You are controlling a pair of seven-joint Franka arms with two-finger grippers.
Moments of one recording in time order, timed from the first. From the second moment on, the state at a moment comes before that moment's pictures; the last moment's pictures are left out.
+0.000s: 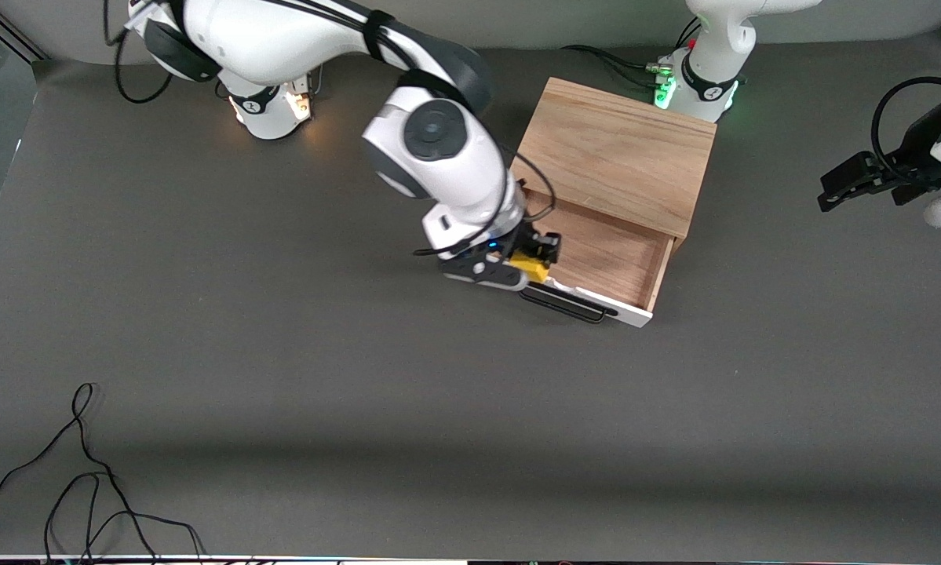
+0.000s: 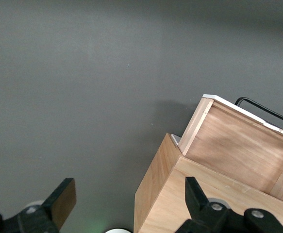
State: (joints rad) left arm 0.04 -0.02 -0.10 -1.54 -0.03 1.48 -0.14; right arm 0.49 0.79 0.54 -1.07 -0.18 2.02 1.23
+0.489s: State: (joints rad) left arm 0.04 -0.02 -0.10 -1.54 -0.03 1.48 -0.13; right arm 0.58 0.85 0.54 -1.10 -0.23 2.02 1.26
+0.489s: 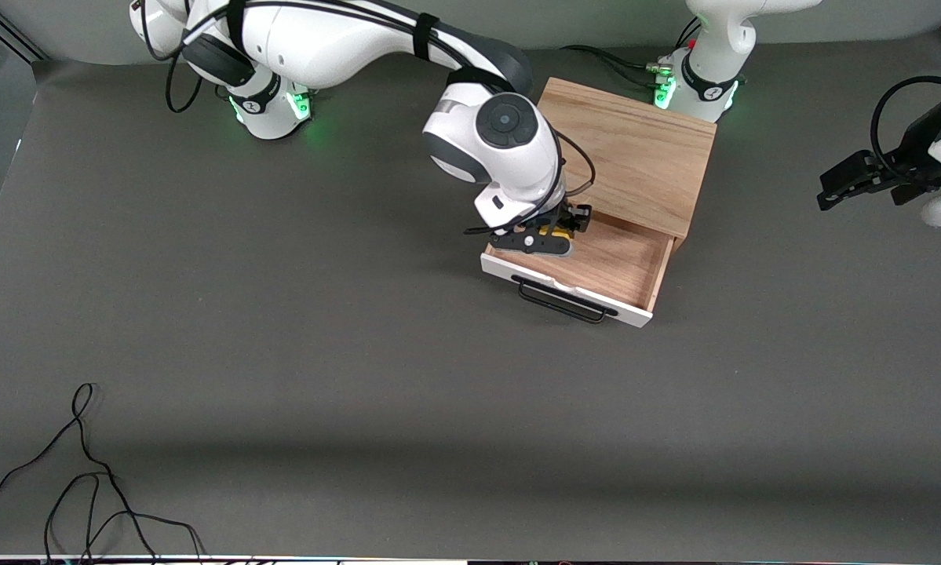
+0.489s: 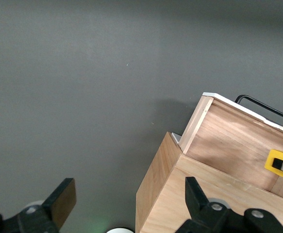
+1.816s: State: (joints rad) left arm 0.04 -0.02 -0.11 -1.54 -0.03 1.47 -0.13; right arm 0.60 0.92 0.54 -1.07 -0.27 2.04 1.32
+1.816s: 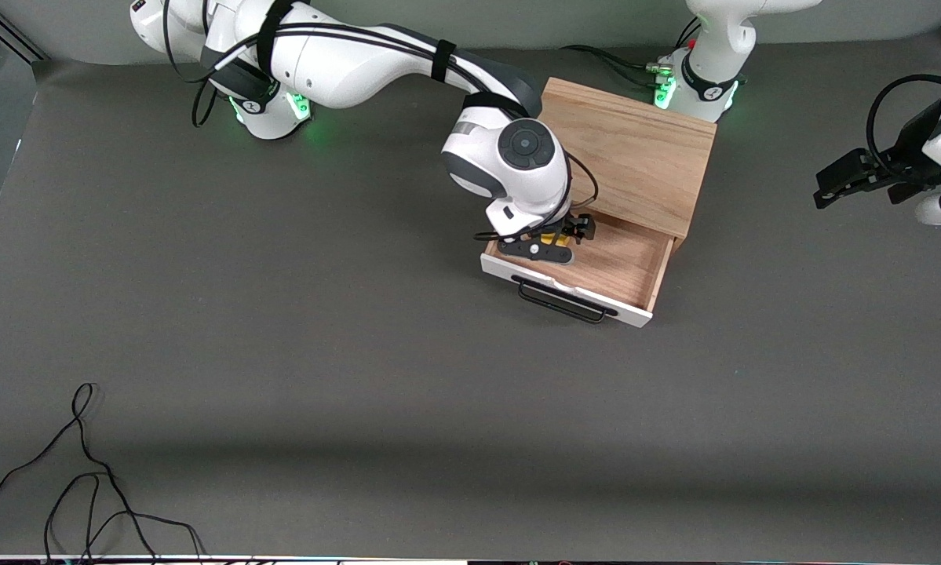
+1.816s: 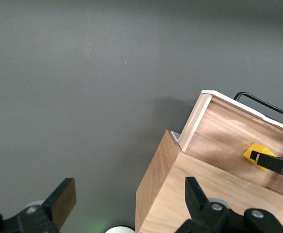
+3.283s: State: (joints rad) left arm 0.03 -0.02 -0.12 -1.54 -0.02 1.47 -0.13; right arm 0.10 0.22 0.01 -1.34 0.08 1.63 0.32
